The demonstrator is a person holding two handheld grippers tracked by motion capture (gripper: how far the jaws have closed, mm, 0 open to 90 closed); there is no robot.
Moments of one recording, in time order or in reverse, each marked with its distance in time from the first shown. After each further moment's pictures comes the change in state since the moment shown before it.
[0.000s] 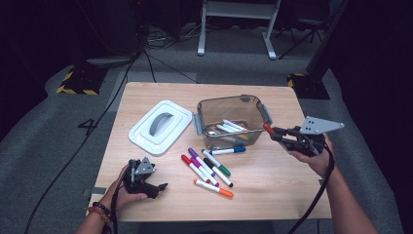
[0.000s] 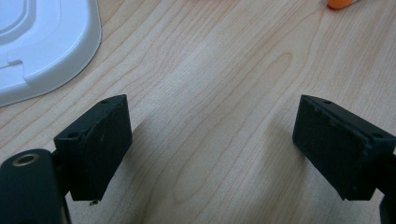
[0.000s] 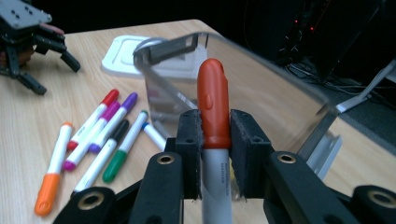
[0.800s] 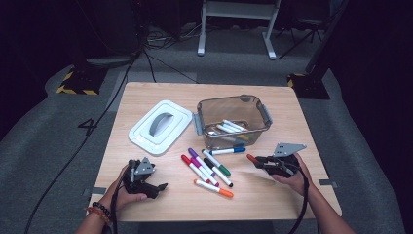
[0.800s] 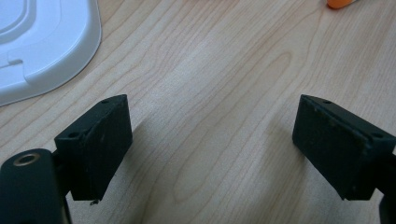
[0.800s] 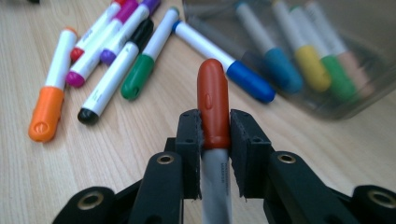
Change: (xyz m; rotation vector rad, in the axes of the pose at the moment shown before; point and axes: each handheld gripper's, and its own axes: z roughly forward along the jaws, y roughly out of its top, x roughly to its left) left arm 0.000 0.000 -0.001 0.001 0.002 0.001; right arm 0.033 -0.093 0.062 0.199 0.115 0.096
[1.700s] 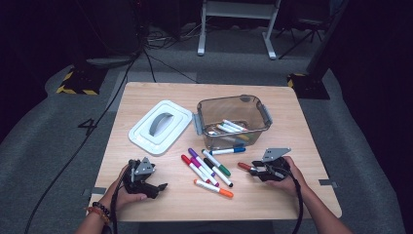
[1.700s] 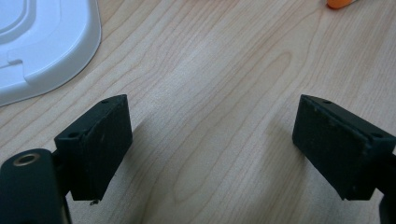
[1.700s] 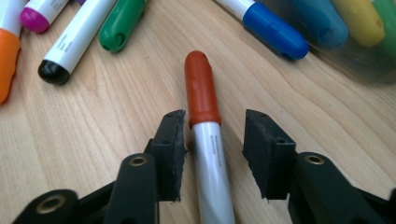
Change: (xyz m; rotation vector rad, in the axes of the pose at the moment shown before) left arm 0.000 0.000 0.000 0.000 -0.001 0.001; right arm 0.007 -0.012 0.034 0.165 -0.011 -0.022
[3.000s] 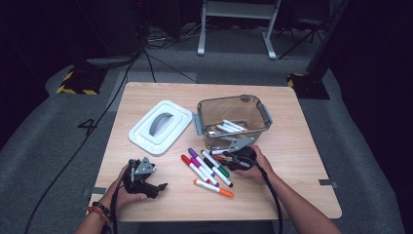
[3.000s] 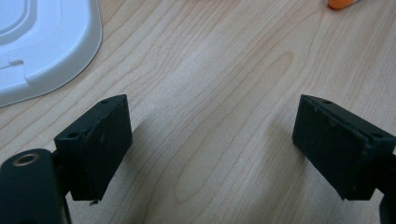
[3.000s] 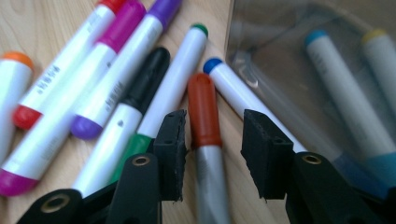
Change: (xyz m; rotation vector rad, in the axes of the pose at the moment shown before) left arm 0.001 0.000 0.000 -0.002 -0.002 0.000; right arm 0.024 0.079 0.065 -0.015 -0.002 -0.075
